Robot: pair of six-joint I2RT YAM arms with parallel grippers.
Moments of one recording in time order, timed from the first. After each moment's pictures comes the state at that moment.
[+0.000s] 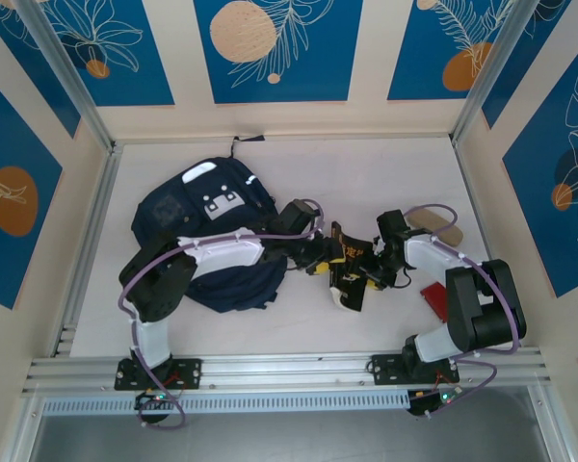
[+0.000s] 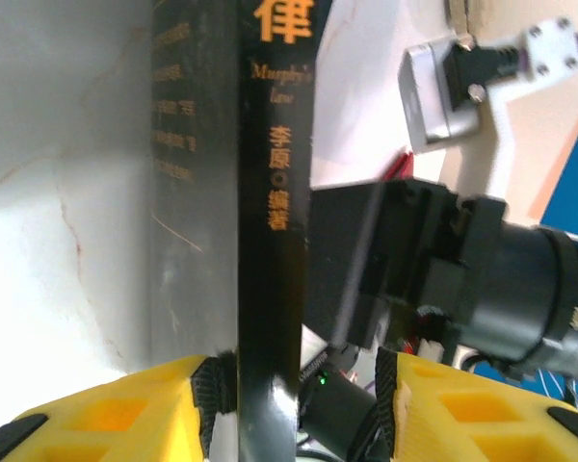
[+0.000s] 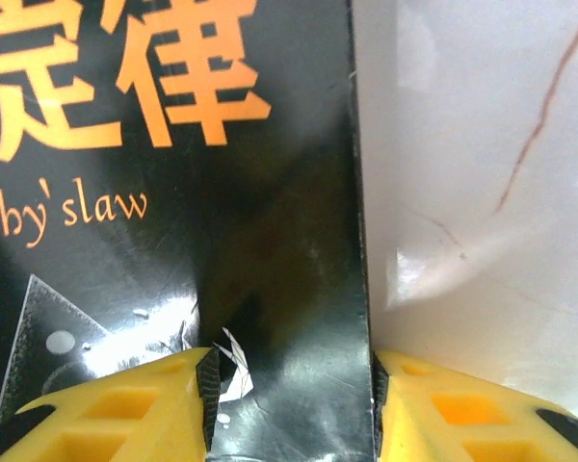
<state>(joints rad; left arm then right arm) -0.88 1.89 1.23 -0.11 0.56 -1.19 0.19 1.45 0.71 -0.65 -0.38 0.63</state>
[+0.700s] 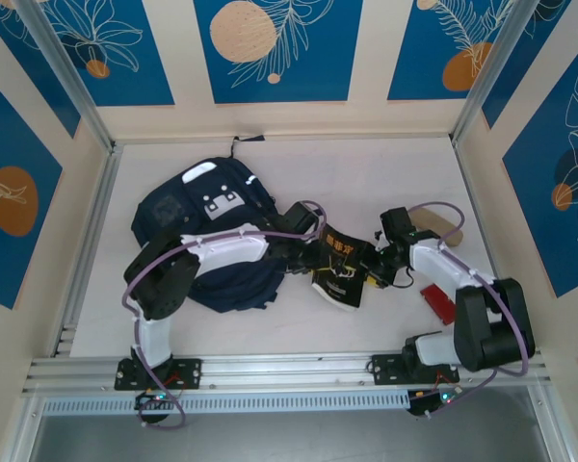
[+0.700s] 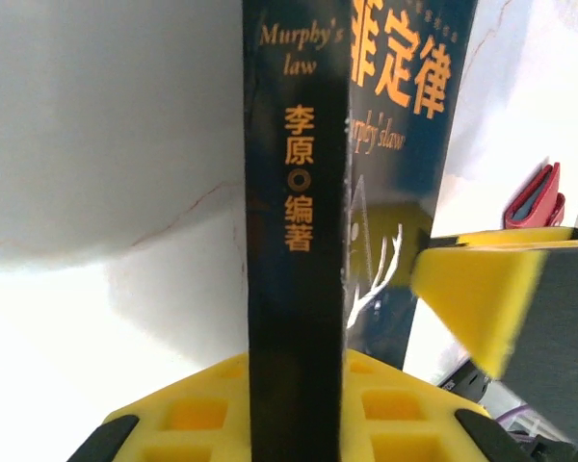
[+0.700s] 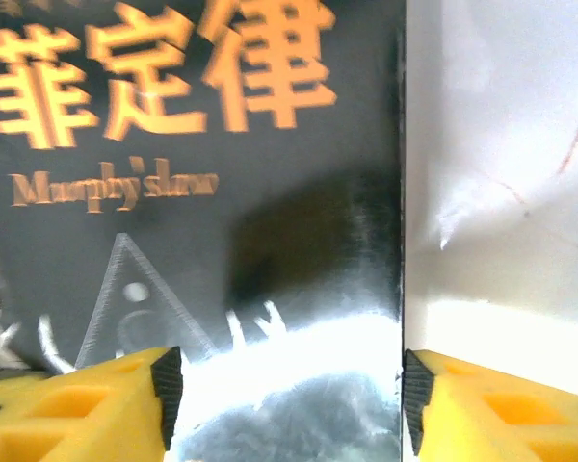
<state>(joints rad) -0.88 1.90 1.31 -0.39 0.40 -0.97 0.19 1.31 0.71 -0.66 -0.43 0.69</state>
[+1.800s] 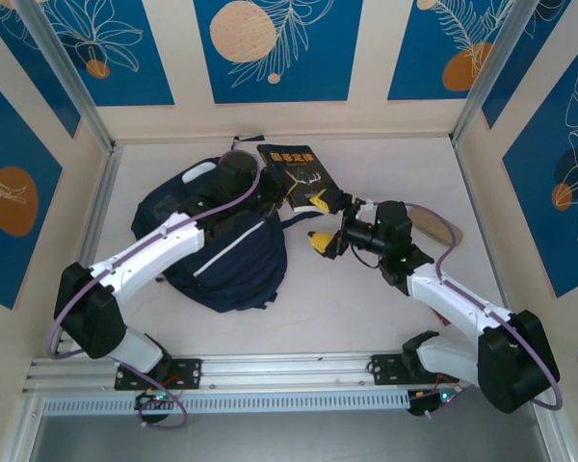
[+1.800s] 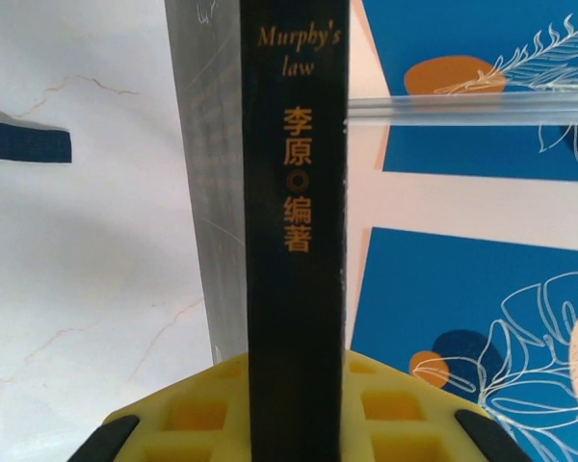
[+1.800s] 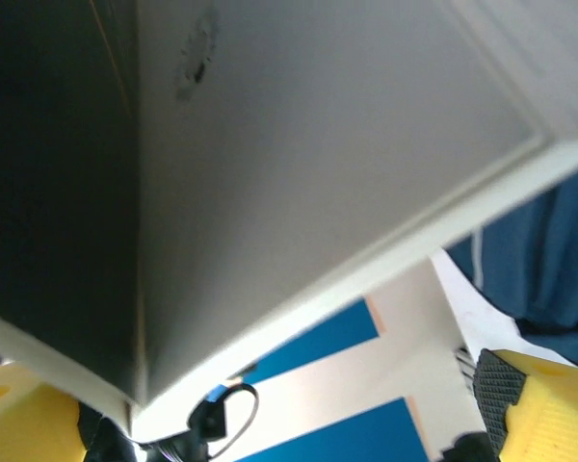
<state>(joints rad) -0.68 1.50 1.27 -0.17 0.16 -1.42 0.45 1.13 0.60 0.38 -0.56 1.81</state>
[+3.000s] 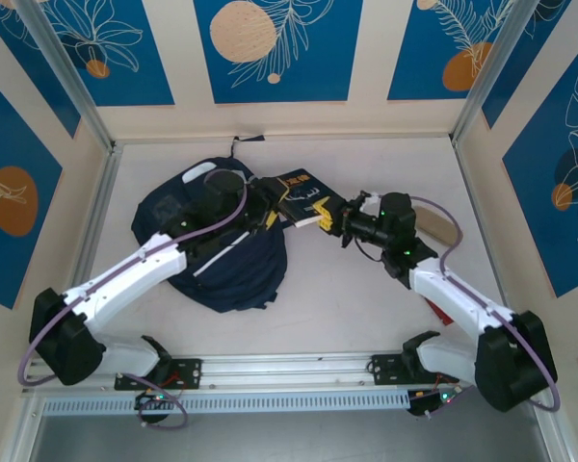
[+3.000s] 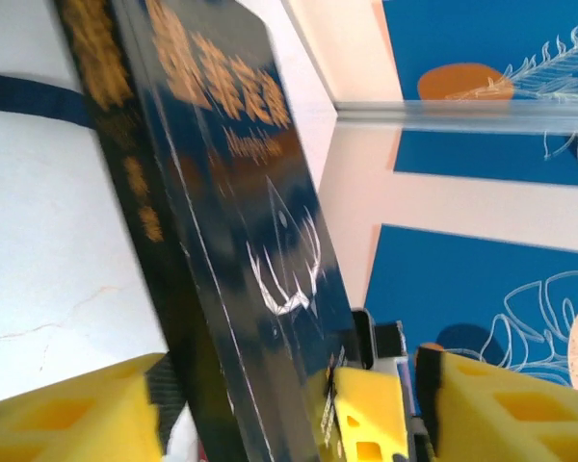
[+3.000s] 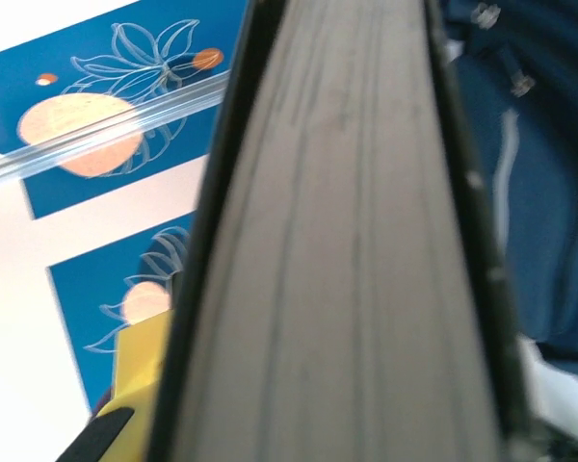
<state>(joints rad) -0.71 1.31 1.12 -0.24 0.10 -1.43 0.39 1.11 0.66 0.24 -0.59 1.72</state>
